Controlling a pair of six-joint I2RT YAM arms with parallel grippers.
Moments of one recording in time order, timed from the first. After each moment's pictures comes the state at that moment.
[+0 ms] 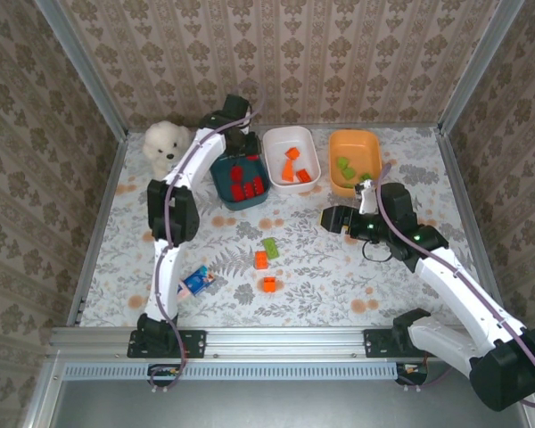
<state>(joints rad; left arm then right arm) -0.40 2.39 2.32 -0.93 0.13 -0.39 0.33 0.98 0.78 -0.43 -0.43 0.60</state>
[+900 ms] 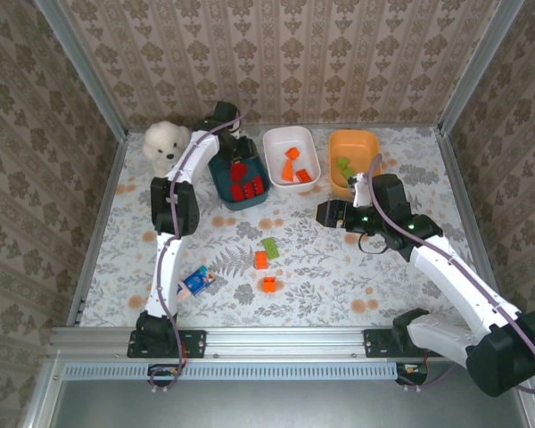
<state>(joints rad) -0.33 2.53 2.41 -0.95 0.26 -0.46 0.36 1.08 0.88 -0.47 -0.41 0.53</state>
